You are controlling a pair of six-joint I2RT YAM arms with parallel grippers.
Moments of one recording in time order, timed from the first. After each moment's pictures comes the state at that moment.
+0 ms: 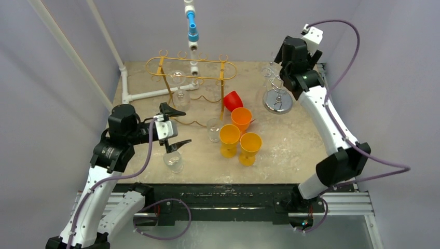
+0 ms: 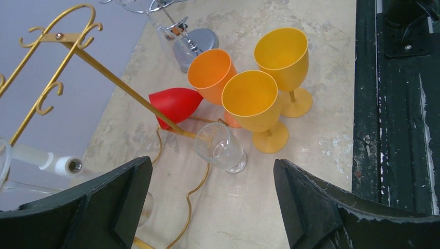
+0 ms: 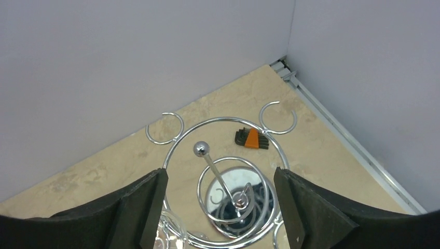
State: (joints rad) left arm -0.29 0.74 0.99 -0.57 0.87 0.67; right arm 0.30 1.61 1.70 -0.44 0.76 0.40
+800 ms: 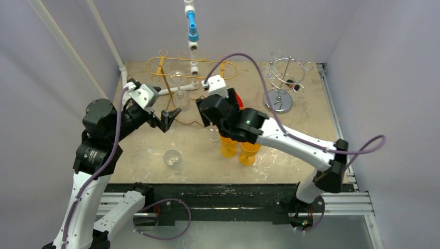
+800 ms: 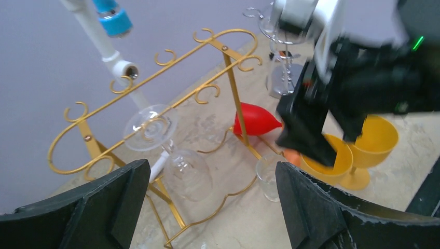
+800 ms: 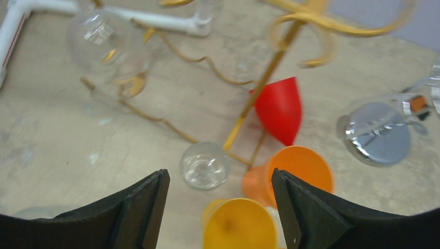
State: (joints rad) left arm -0.29 0.77 1.20 -0.51 0.46 0.24; right arm 1.09 1.52 1.60 -0.69 0.81 0.37
